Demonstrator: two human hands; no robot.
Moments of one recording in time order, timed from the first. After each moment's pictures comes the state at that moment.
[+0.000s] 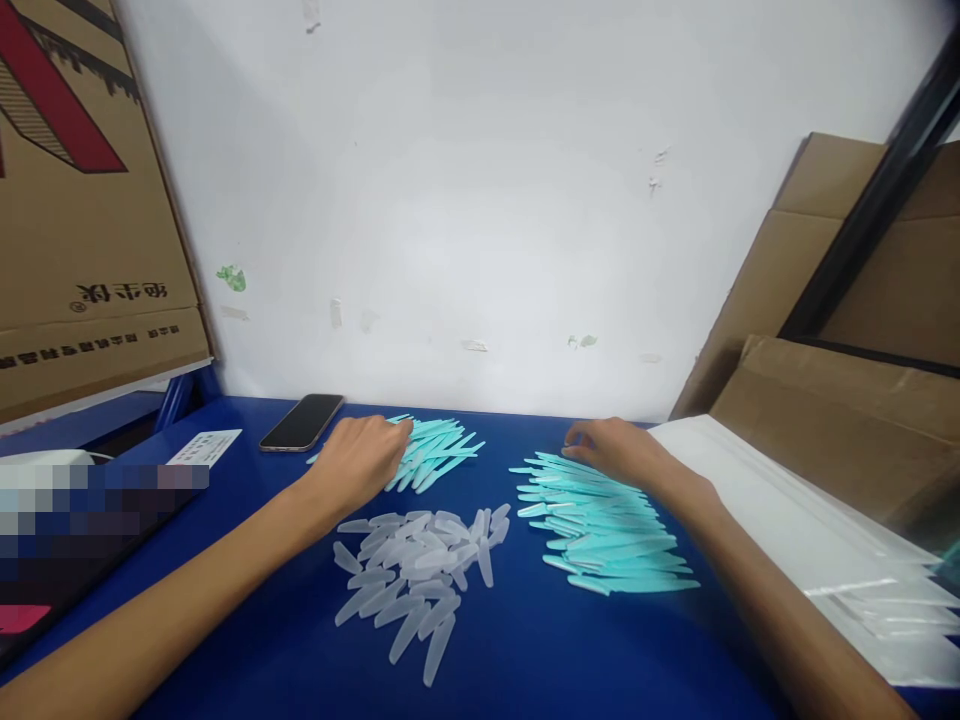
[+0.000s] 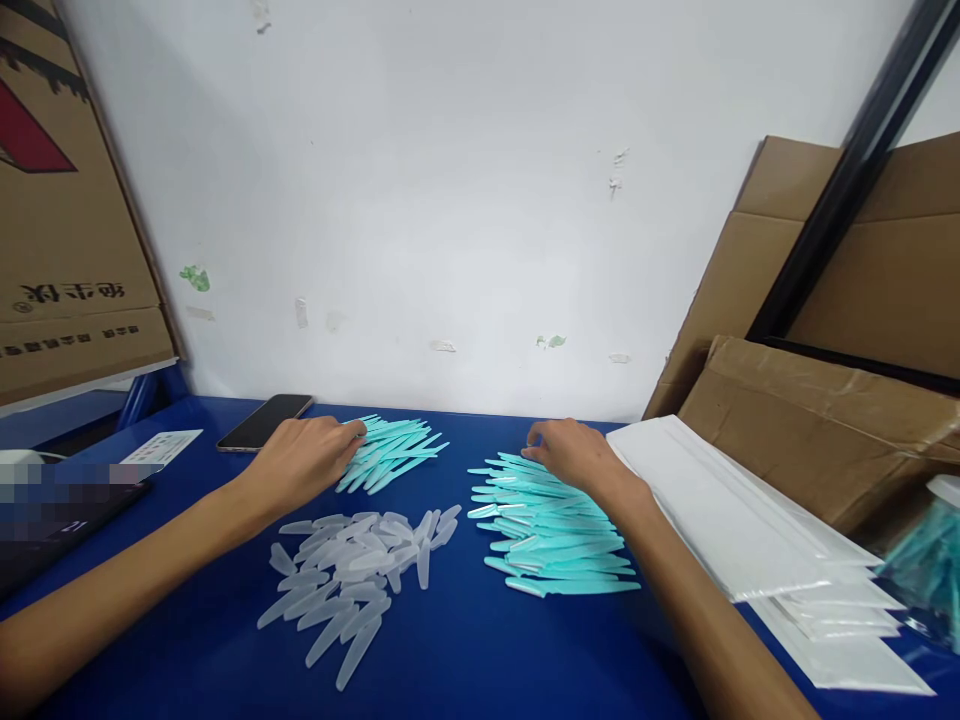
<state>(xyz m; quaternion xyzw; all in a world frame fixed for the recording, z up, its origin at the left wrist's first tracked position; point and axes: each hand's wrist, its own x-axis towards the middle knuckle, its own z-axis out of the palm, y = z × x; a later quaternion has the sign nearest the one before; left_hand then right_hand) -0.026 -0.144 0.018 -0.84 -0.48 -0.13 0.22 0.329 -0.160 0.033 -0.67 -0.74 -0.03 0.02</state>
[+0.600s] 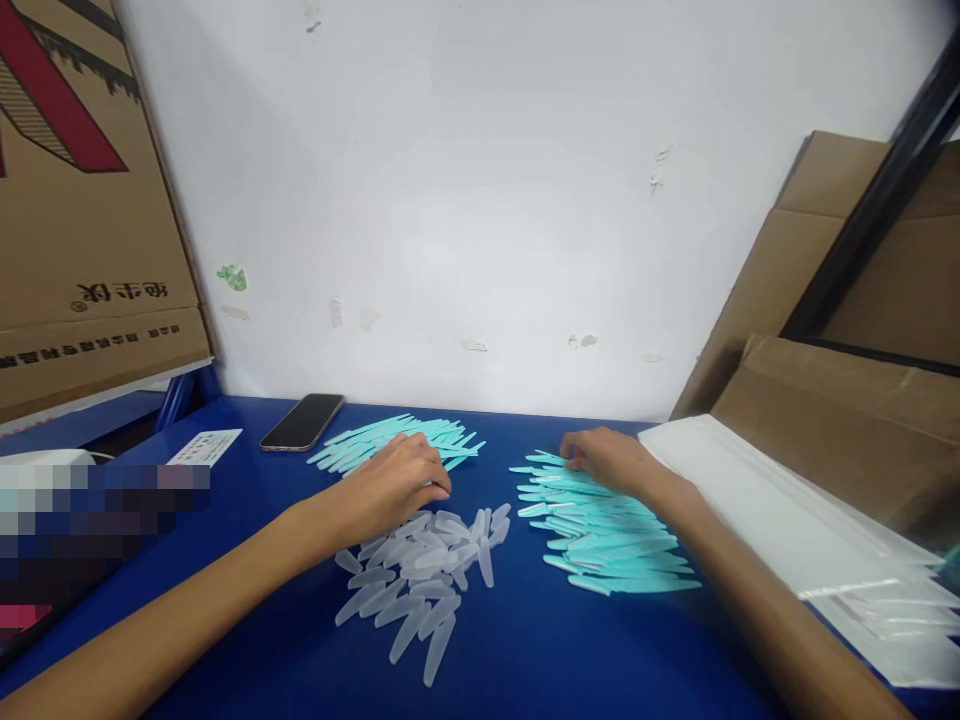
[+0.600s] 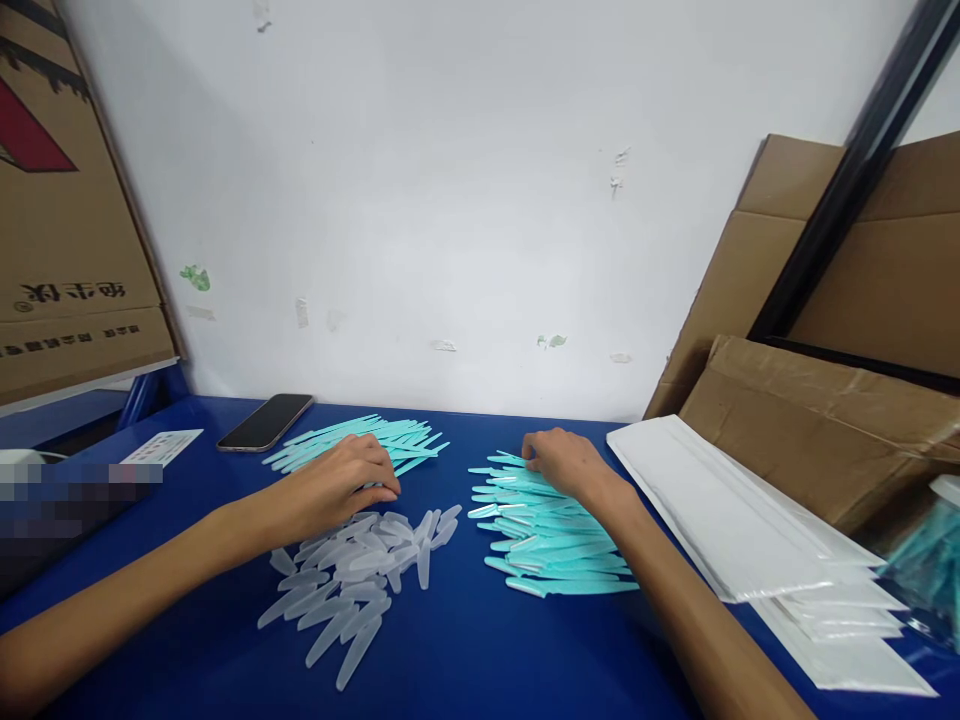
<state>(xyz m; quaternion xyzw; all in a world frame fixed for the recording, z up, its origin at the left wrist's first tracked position) -0.013 -0.161 0.011 -0.94 -0.27 -0.19 -0.03 0.330 -0.150 0.016 -0.66 -0.75 -0.02 -0.02</state>
